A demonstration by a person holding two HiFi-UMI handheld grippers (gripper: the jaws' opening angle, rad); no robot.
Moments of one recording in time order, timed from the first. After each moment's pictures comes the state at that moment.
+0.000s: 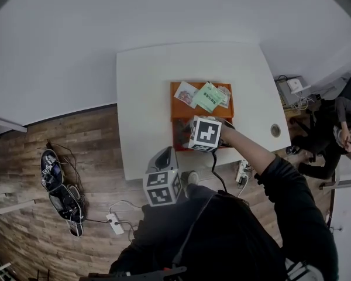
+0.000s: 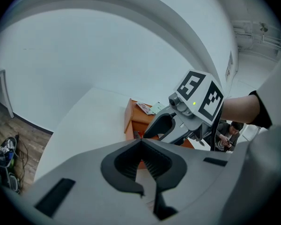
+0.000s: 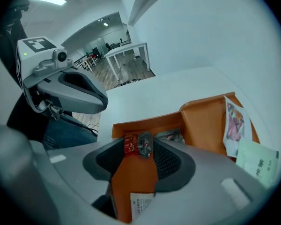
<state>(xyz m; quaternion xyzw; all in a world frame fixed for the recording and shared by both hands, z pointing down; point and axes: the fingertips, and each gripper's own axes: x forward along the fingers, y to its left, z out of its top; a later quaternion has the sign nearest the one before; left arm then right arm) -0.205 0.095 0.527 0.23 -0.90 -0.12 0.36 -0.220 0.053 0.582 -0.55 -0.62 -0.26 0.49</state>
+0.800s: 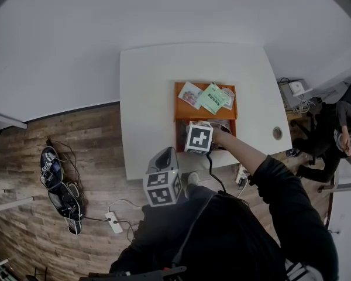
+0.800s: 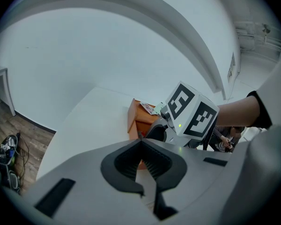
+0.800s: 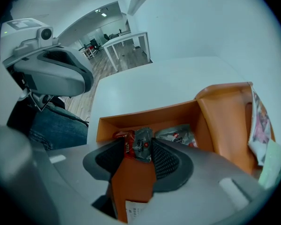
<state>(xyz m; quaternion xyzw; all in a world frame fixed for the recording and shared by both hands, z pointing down) -0.208 0.106 0.531 0.22 -0.90 -0.13 0.36 -0.218 0.065 0.620 -0.54 -0.60 -0.30 0.51</state>
